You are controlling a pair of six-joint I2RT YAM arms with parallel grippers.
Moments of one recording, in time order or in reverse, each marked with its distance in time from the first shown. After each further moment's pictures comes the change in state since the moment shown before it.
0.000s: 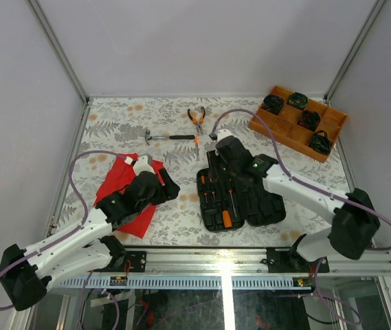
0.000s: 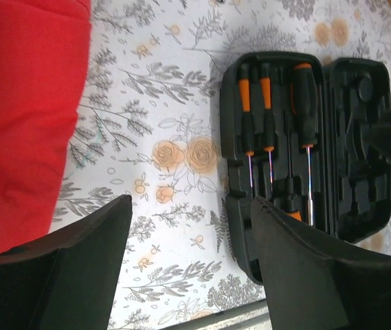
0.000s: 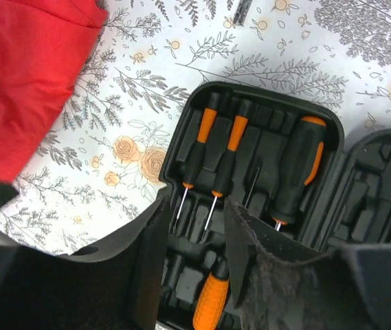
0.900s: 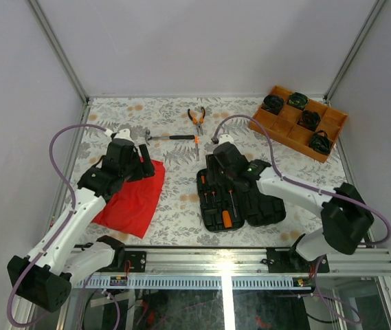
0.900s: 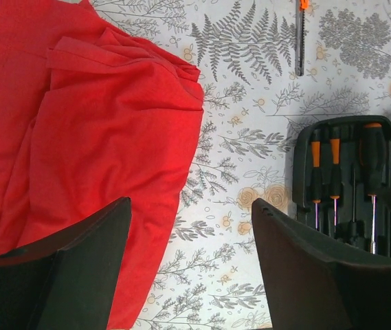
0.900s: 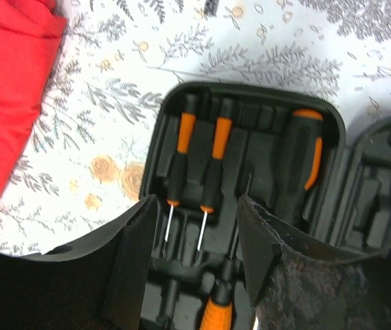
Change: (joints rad) left arm 0.423 0.127 0.341 -0.287 0.135 0.389; right arm 0.003 -0.042 -0.162 0.147 0.074 0.085
